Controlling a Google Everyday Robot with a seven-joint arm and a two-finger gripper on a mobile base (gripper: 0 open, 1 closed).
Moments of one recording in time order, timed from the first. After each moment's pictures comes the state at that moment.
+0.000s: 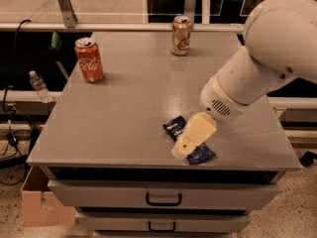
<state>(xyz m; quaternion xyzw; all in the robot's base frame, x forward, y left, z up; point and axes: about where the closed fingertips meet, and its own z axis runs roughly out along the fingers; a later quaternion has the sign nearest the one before) 0.460 -0.088 0.857 -0.49 0.84 0.11 0.19</state>
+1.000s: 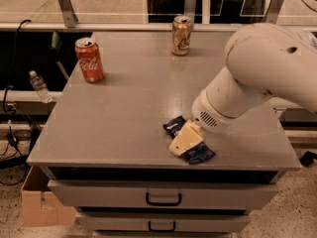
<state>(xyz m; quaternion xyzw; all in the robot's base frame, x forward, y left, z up) 0.460 -0.082 0.820 -0.45 0.87 0.09 0.17</state>
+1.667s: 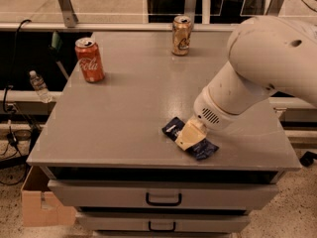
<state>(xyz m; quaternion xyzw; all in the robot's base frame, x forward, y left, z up) 0.460 -0.082 0.832 -0.44 0.87 0.09 0.17</state>
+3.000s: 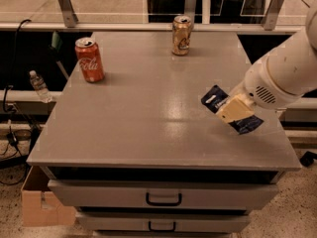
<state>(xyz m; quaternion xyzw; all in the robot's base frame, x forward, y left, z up) 0.478 -0.170 0.906 -0.43 0.86 0.00 0.27</state>
